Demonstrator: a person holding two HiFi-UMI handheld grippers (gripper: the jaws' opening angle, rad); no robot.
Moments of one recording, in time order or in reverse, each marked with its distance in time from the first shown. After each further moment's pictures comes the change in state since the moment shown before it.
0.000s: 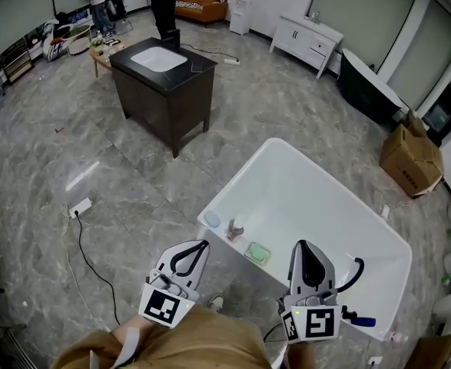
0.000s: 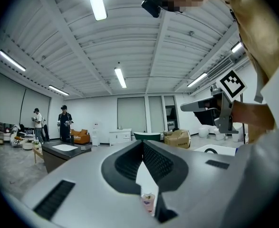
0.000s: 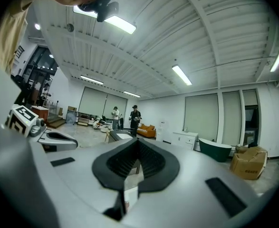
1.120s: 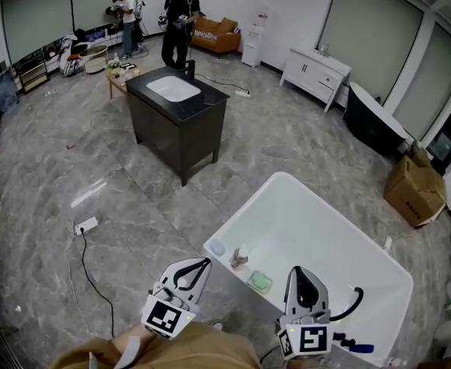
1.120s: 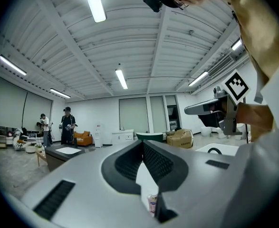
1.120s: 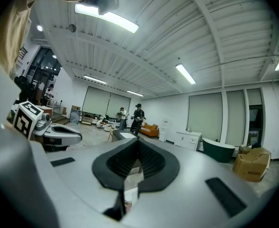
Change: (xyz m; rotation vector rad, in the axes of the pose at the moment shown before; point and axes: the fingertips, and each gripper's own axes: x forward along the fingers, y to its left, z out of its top) left arm -0.004 0.014 0.015 0.026 -0.009 0.024; right arm 0.002 0.010 -0.001 -0.007 0.016 0.041
